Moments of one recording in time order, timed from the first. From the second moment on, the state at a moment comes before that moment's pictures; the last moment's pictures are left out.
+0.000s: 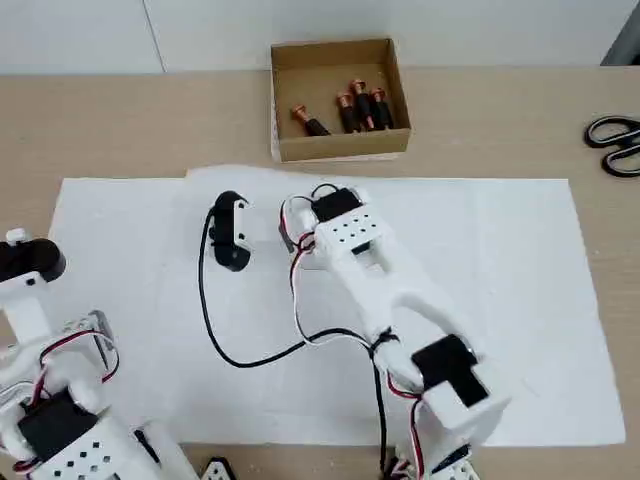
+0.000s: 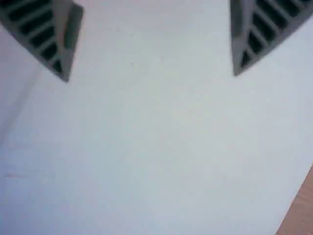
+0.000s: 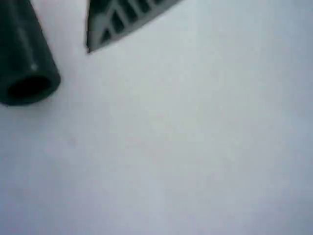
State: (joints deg) left arm -42.5 -73.8 57.4 79.4 -9.1; right arm -31.6 13.5 5.3 57.8 64.5
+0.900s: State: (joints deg) left arm -42.5 -73.8 57.5 79.4 -9.1; right arm -29.9 31.2 -8.4 58.5 62.6
